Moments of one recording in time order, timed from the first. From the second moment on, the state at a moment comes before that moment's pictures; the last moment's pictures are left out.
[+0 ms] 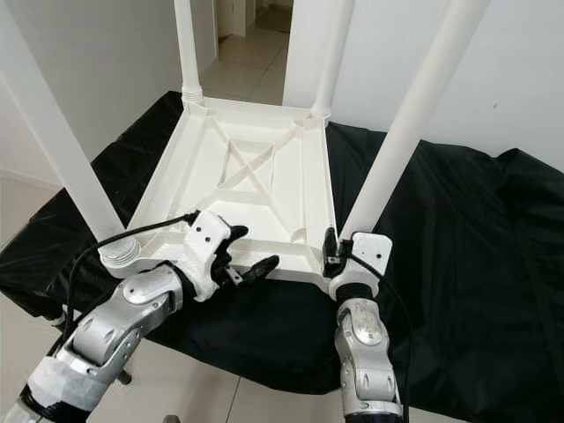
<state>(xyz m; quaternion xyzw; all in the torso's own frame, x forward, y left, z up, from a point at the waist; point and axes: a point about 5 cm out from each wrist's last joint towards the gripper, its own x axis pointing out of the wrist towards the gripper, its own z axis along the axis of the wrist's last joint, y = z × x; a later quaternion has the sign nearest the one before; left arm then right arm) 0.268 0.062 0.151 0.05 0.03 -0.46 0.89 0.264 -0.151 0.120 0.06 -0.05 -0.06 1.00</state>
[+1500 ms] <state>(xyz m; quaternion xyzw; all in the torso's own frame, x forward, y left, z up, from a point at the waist) 0.255 0.058 0.146 0.06 0.01 -0.47 0.88 0.283 -0.194 0.127 -0.01 -0.04 0.29 0.96</state>
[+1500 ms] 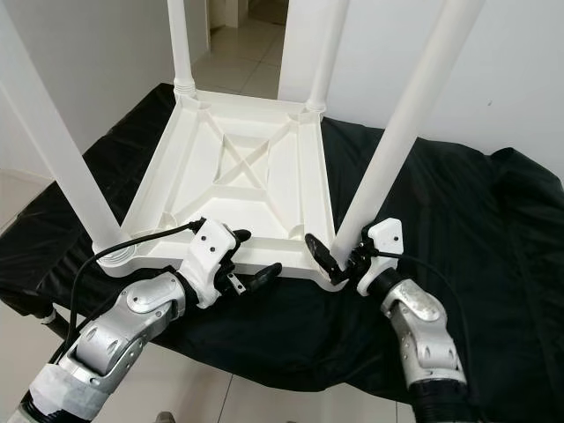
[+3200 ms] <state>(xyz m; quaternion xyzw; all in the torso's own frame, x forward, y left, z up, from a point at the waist) 0.259 0.054 0.147 0.04 0.01 -0.47 0.88 0.266 -0.153 0.120 0.04 -0.06 -0.03 1.00</state>
